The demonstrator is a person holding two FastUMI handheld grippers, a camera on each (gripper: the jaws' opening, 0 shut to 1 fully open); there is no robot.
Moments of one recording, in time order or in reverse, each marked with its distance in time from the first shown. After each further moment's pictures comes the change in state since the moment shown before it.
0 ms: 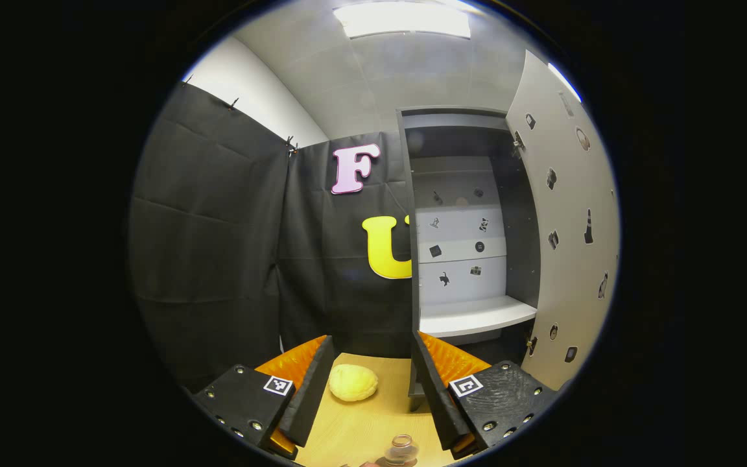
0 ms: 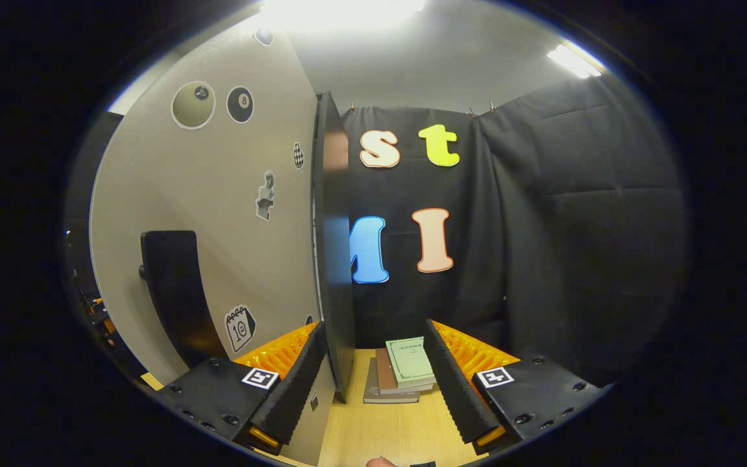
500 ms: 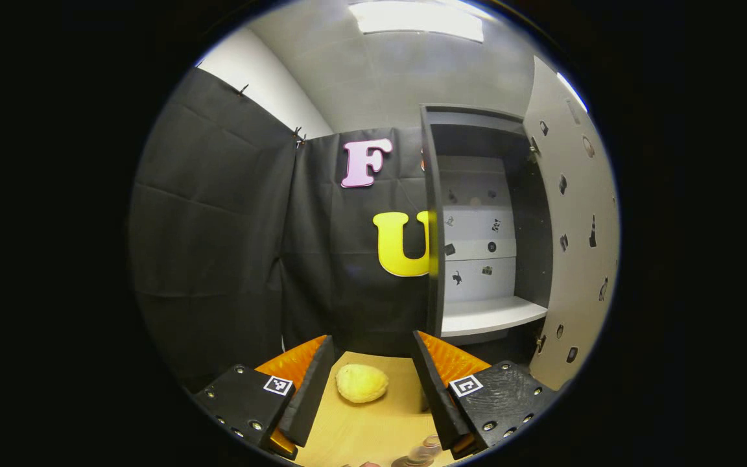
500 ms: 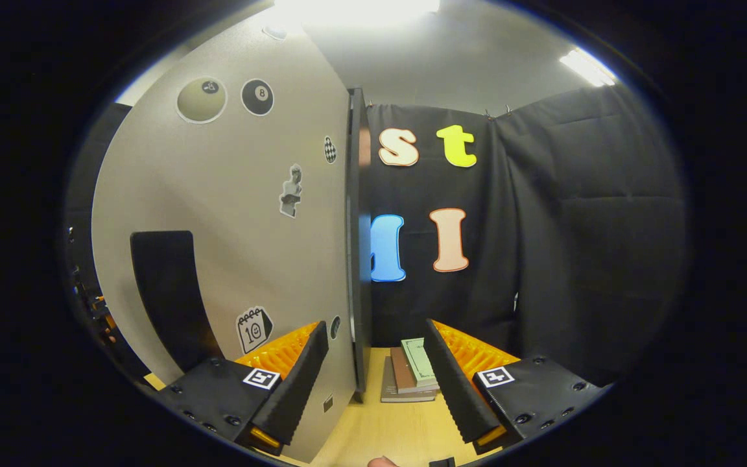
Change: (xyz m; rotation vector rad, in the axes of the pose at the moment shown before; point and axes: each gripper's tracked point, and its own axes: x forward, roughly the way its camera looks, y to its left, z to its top) left arm 0.022 0.060 -0.013 -0.049 0.024 0.007; right arm 0.006 0.057 0.001 -0.019 0.005 0.051
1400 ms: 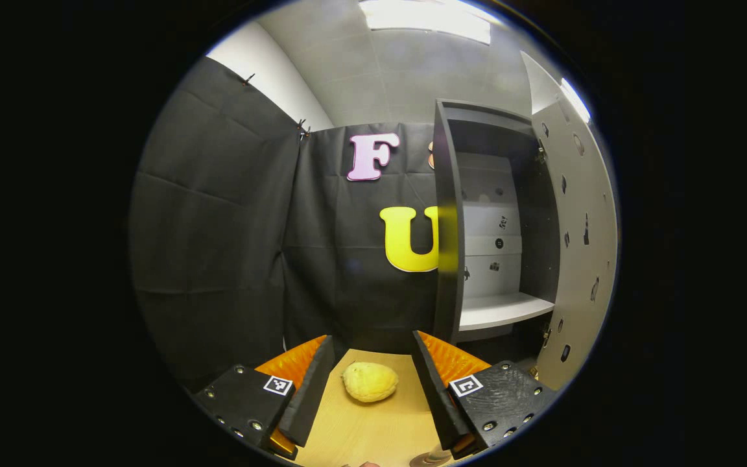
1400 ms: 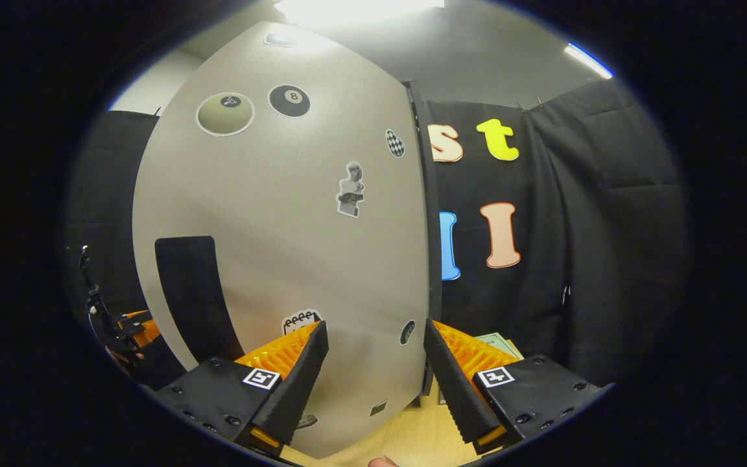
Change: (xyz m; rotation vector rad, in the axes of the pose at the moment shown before) left arm 0.016 0.047 -0.019 -0.016 0.015 -0.005; right arm 0.016 0.108 0.000 0.044 0.002 0.165
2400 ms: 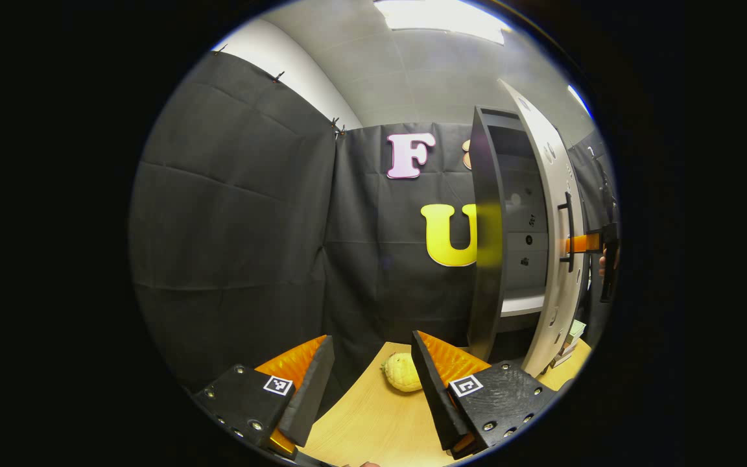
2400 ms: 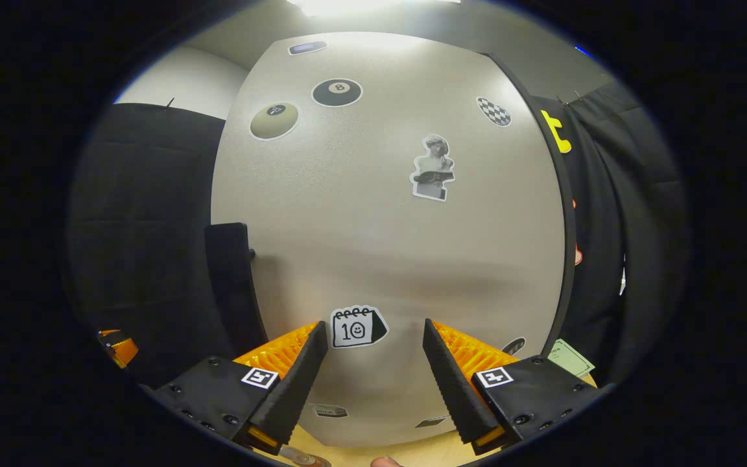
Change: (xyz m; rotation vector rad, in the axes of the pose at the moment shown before) left arm -0.045 0.099 -0.008 0.002 0.013 0.129; right arm 0.075 0.100 -0.008 0.023 -0.014 0.104
